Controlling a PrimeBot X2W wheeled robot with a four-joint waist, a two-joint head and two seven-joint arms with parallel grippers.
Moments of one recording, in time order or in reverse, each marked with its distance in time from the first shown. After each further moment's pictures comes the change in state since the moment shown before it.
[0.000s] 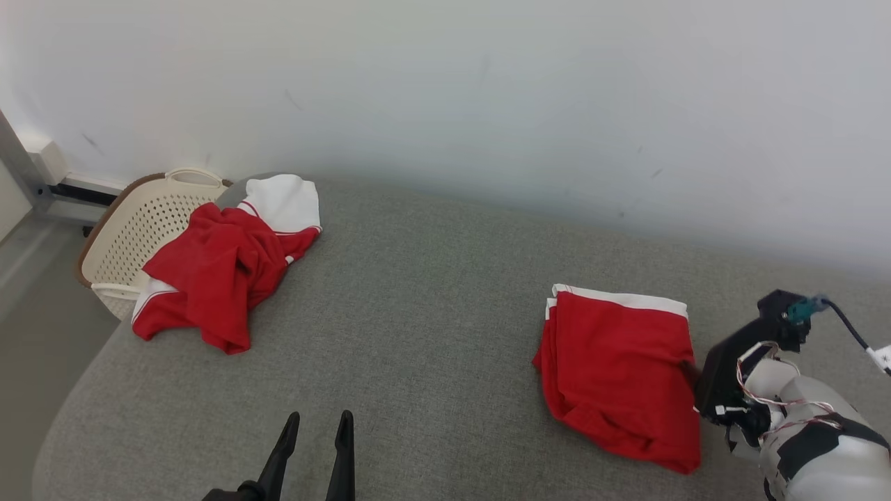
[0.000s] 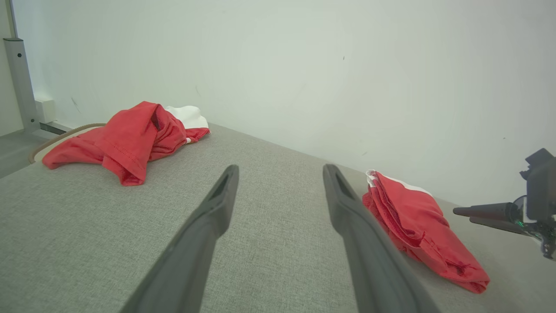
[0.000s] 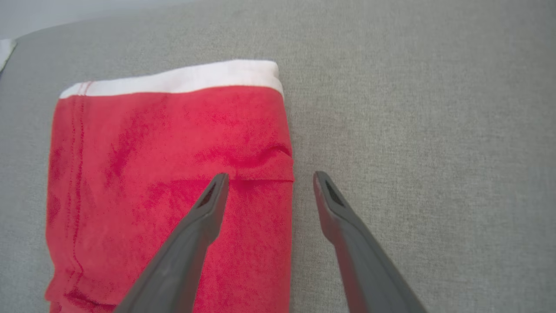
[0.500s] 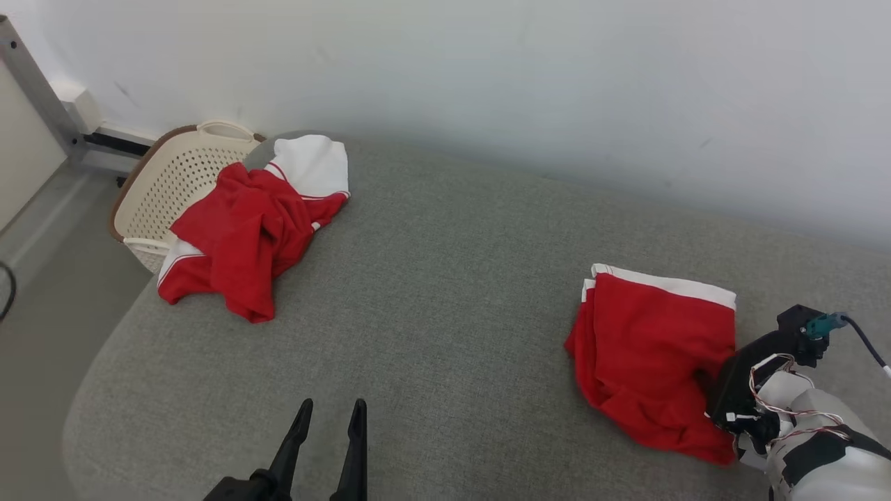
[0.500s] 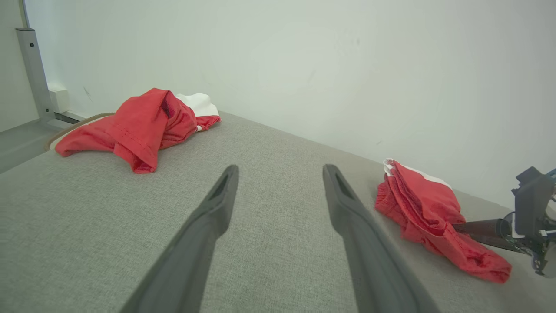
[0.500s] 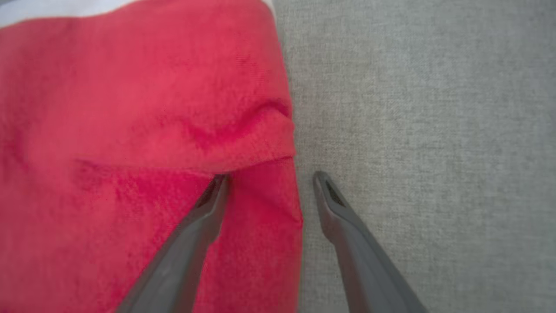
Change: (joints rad) left arm -0.031 -0.006 -0.022 0.004 0.010 -0.010 -0.001; right arm 0.039 0.033 -0.327 -0.002 -0.257 0.000 0.007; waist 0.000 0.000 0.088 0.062
